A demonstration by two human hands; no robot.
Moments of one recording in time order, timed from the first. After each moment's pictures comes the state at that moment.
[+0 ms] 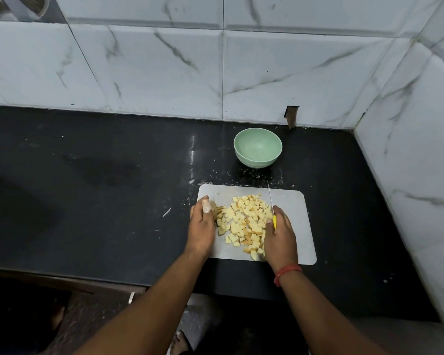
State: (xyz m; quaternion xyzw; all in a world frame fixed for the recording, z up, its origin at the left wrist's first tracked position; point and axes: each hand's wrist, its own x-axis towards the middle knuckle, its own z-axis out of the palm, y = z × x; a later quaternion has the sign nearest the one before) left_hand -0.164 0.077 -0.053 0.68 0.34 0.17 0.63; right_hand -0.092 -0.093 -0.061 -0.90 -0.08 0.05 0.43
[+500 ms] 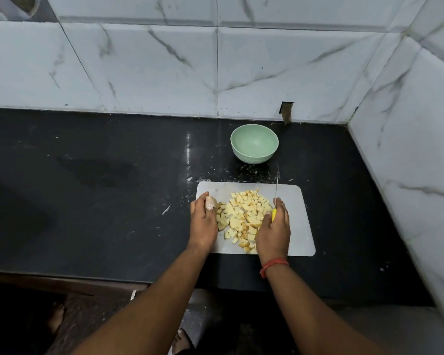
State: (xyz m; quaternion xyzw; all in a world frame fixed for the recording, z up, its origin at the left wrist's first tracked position) left_hand -0.164 0.075 -0.049 0.72 0.32 0.17 0.59; right_hand -0.109 -0.071 -0.057 -0.86 -0.01 -0.03 0.50
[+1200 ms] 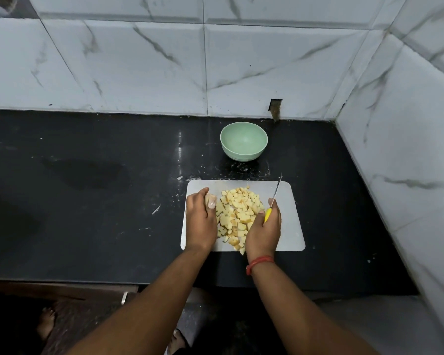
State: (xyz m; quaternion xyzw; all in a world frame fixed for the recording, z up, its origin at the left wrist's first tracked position) left_hand -0.162 0.063 -0.046 0.80 0.26 0.22 0.49; right_hand -0.119 -0.063 -0.049 -0.80 0.09 -0.03 0.60
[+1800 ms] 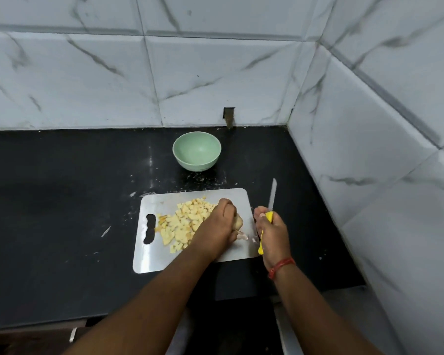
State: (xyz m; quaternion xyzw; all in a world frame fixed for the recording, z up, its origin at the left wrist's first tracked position) left_hand -0.092 -0.027 -0.047 0.95 -0.07 0.08 0.28; right_hand -0.065 -0.179 -0.038 -0.66 0.14 0.08 0.74
